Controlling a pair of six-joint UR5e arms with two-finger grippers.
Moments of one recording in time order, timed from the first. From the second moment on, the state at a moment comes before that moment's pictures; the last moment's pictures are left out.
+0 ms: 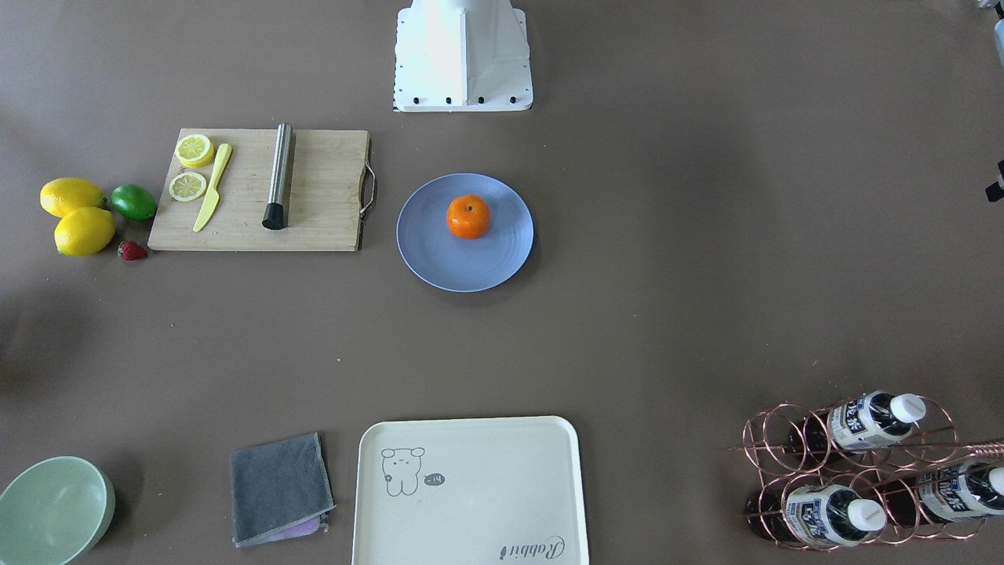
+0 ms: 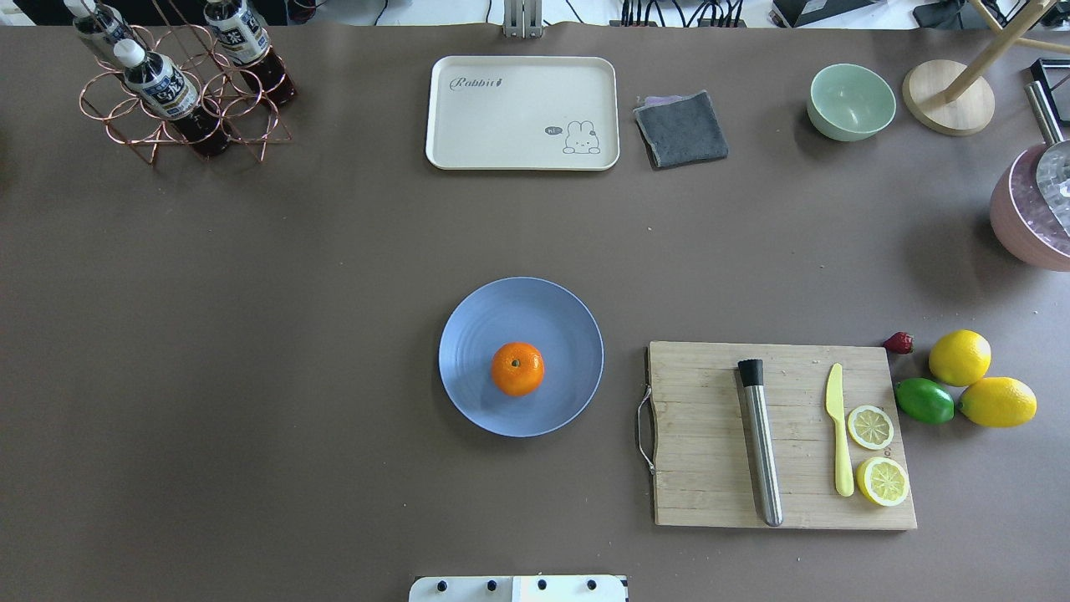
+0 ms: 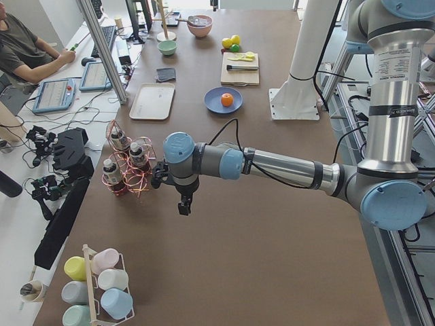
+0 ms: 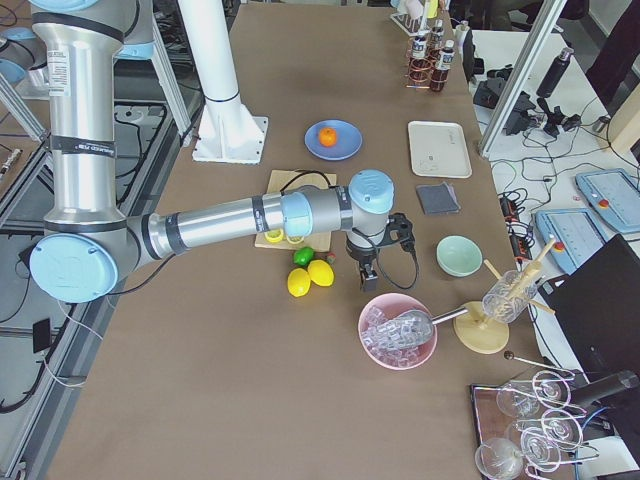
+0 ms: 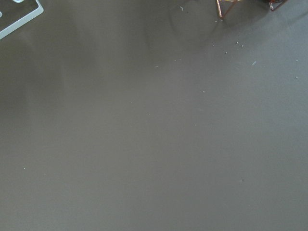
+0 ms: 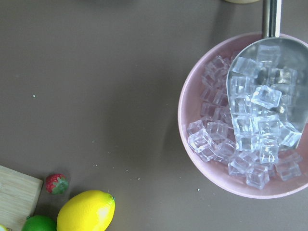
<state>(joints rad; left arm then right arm) -1.49 -1.55 -1.76 -1.52 -2.39 0.03 1.45 -1.62 1.84 -1.63 2.37 -0.06</state>
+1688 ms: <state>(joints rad) -1.58 -1.55 -1.74 -1.46 -2.39 0.16 1.49 -1.67 1.81 -1.62 2.37 -0.09</state>
